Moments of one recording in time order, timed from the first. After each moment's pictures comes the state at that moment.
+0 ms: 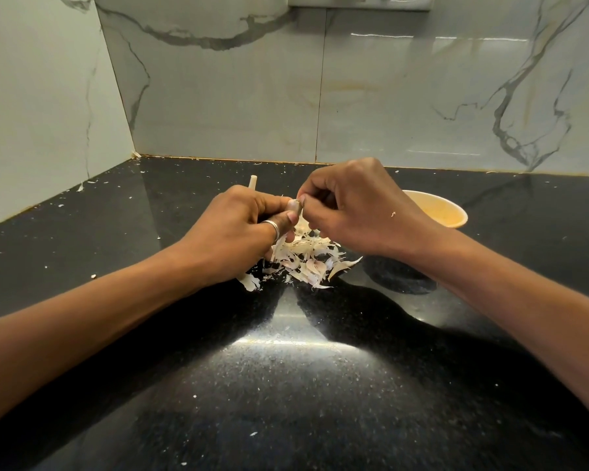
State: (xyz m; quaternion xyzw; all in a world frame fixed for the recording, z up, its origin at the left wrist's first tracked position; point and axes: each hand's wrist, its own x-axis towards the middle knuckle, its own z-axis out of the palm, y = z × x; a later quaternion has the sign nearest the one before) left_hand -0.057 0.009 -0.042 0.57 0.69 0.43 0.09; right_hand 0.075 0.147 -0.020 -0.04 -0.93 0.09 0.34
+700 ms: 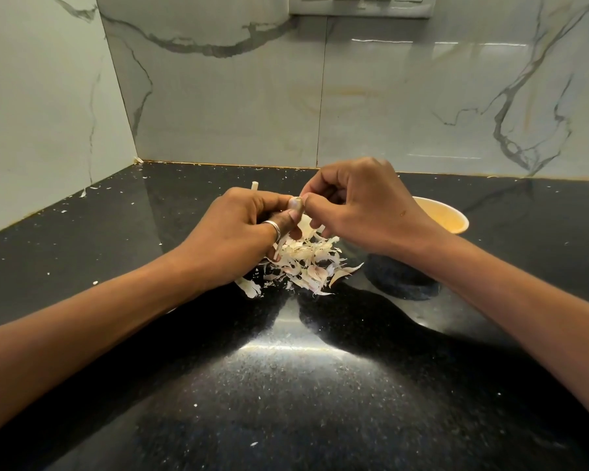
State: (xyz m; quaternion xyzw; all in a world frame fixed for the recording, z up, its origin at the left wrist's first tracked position) left_hand -0.062 0.014 -0.044 0.56 0.67 0.47 0.10; right_hand 0.074 0.148 -0.018 -0.08 -0.91 0.21 0.36
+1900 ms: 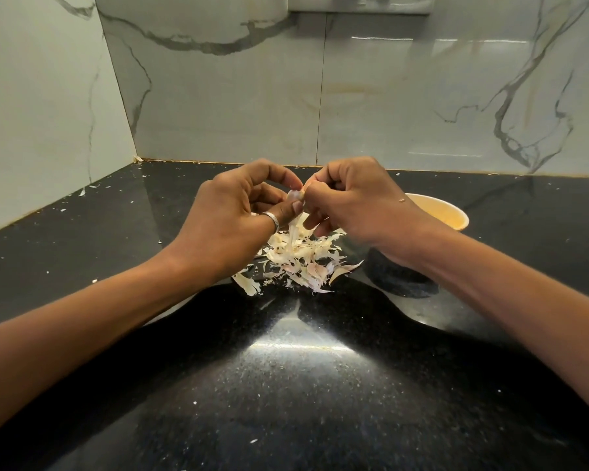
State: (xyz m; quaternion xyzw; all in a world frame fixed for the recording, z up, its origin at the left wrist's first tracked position) left_hand -0.052 0.011 -0.036 0.54 0.64 0.55 0.05; right_hand 0.066 0.148 -0.019 -0.15 -0.85 0.40 0.31
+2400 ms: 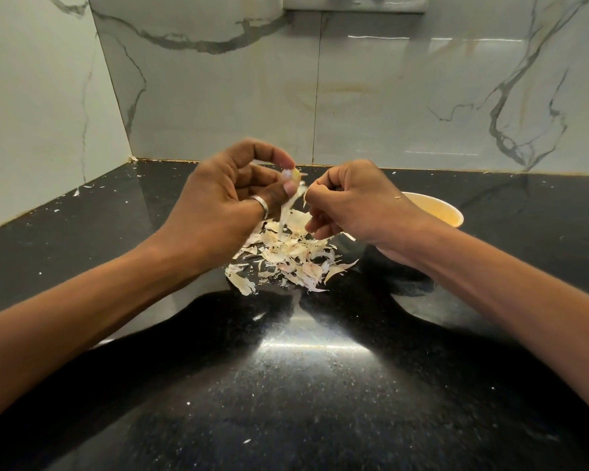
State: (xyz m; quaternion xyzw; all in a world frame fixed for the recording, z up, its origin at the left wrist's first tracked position) left_hand -0.054 0.010 -0.027 0.54 0.59 0.59 0.09; right_hand 0.068 0.153 -0.021 -0.20 -0.83 0.44 0.28
